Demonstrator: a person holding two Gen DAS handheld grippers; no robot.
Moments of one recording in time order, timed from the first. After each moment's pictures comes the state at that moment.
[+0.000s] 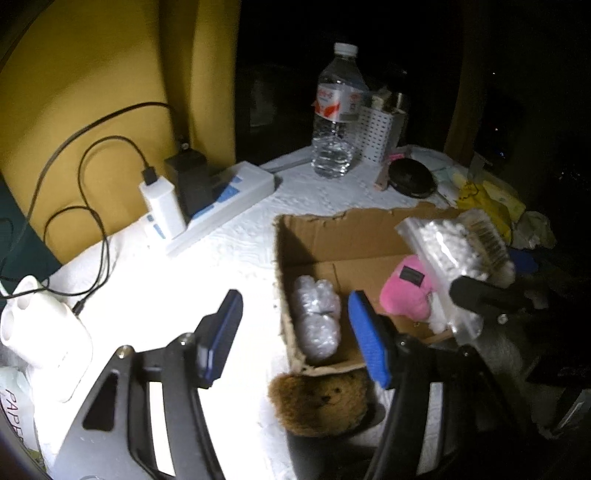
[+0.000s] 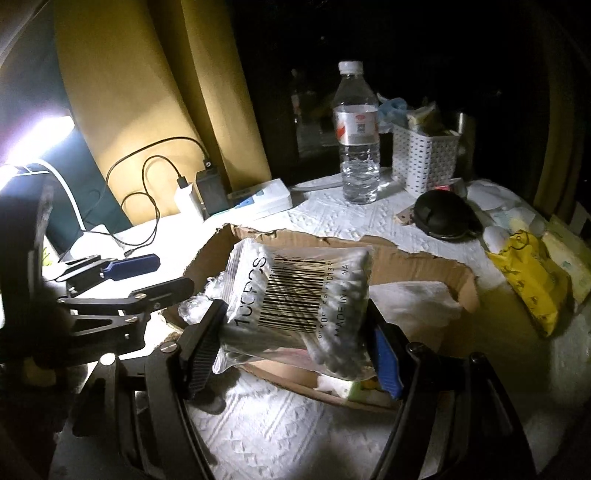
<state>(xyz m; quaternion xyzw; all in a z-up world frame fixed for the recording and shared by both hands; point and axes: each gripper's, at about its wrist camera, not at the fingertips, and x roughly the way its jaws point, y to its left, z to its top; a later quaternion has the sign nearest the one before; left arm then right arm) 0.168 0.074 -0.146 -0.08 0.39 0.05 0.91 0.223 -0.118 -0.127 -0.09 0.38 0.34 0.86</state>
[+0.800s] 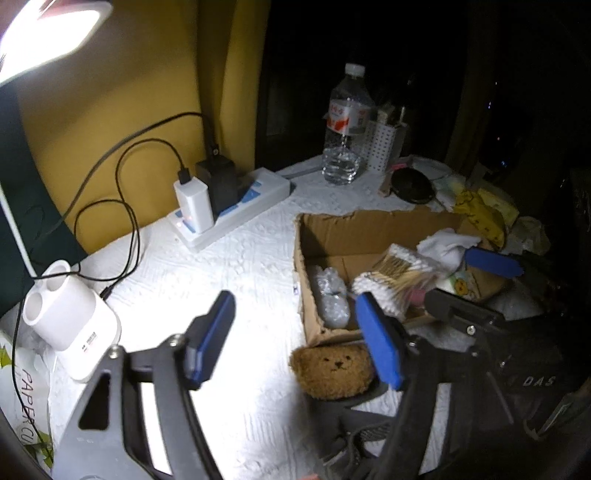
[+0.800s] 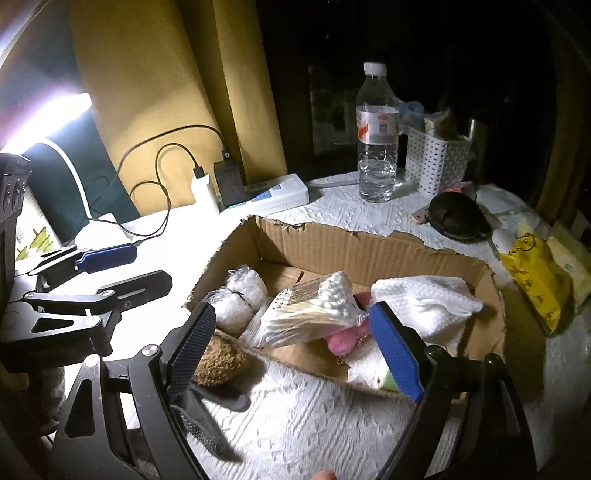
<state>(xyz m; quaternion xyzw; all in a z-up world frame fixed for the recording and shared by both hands) 0.127 0.083 -0.125 -0.09 0.38 0.06 0.92 0.198 -0.101 -0.126 -0.11 0.37 0.34 0.86</state>
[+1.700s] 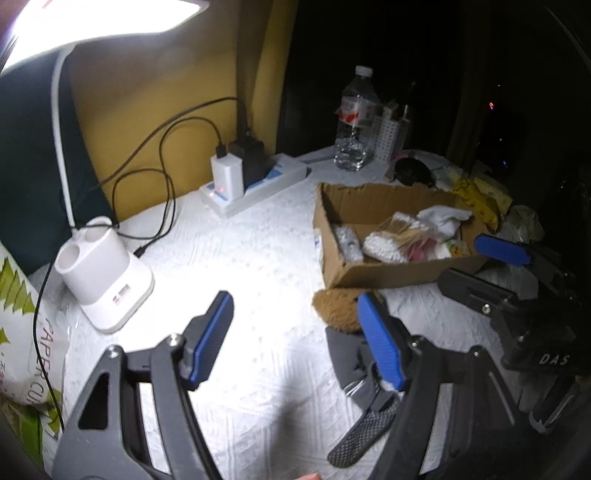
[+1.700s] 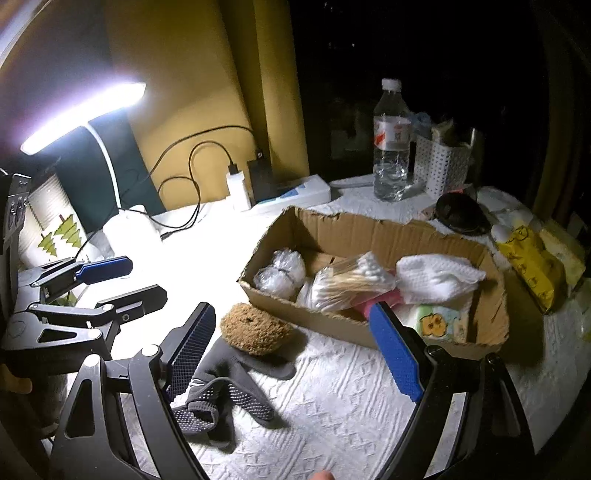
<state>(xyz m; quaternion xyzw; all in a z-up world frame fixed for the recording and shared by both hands) 0.059 0.094 -0.129 -0.09 0.38 0.07 0.92 0.142 -0.093 -0.114 -0.11 0.36 0.34 0.86</state>
